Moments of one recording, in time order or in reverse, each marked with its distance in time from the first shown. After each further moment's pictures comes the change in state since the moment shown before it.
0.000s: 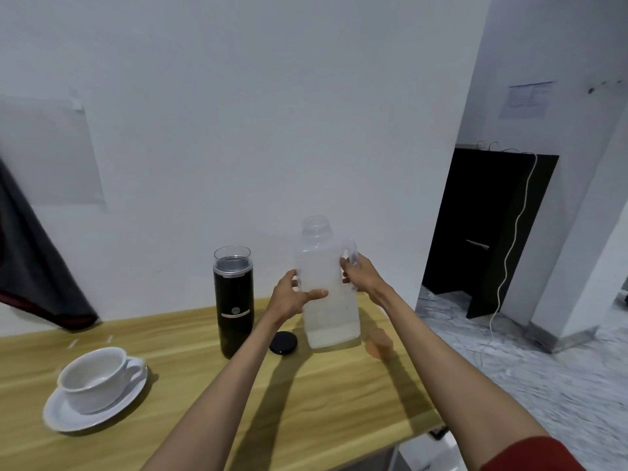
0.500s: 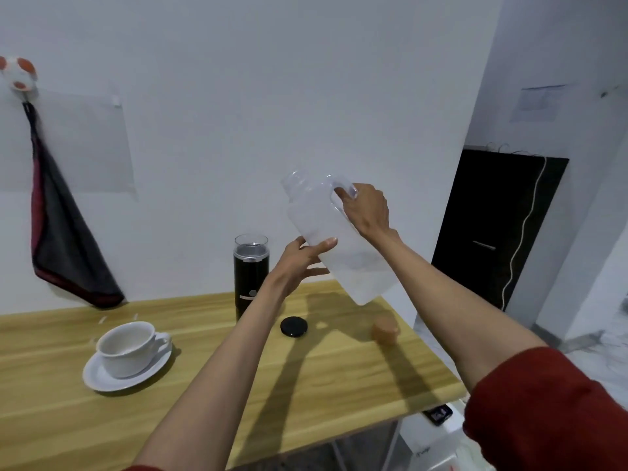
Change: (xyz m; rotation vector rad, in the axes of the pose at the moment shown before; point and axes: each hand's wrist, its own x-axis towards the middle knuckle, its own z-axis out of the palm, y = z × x) left_hand -0.025 0.059 -0.019 -0.339 -0.155 0.056; right_hand -0.006 -0.119 -0.008 -0.428 0.405 -0.371
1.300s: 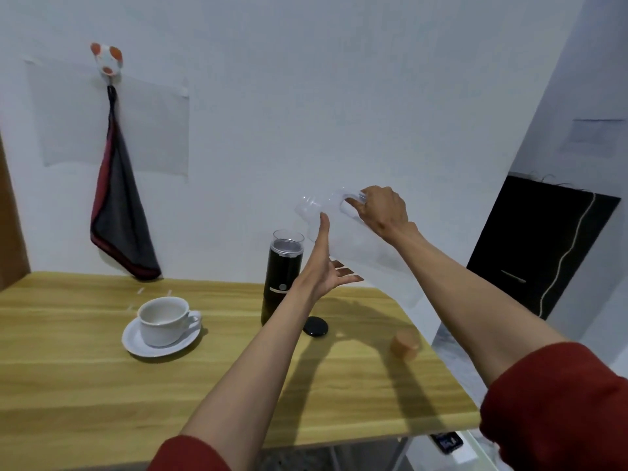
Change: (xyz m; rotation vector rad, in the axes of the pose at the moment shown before) left_hand -0.014 0.001 -0.002 -0.481 0.012 -0.059; right_hand 0.005 -0.041 0.014 -0.328 -0.131 -0.333
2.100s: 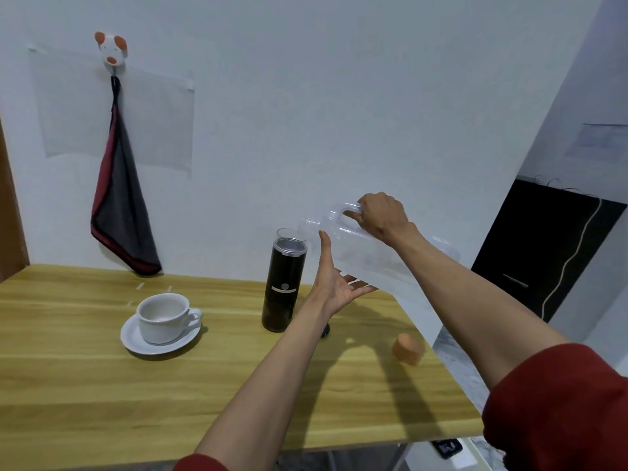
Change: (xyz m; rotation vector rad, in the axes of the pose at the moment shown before) left_hand -0.003 -0.029 0.003 -0.338 0.059 -0.107; right_hand 0.004 -0.003 0.011 -0.212 -0.157 -0.112
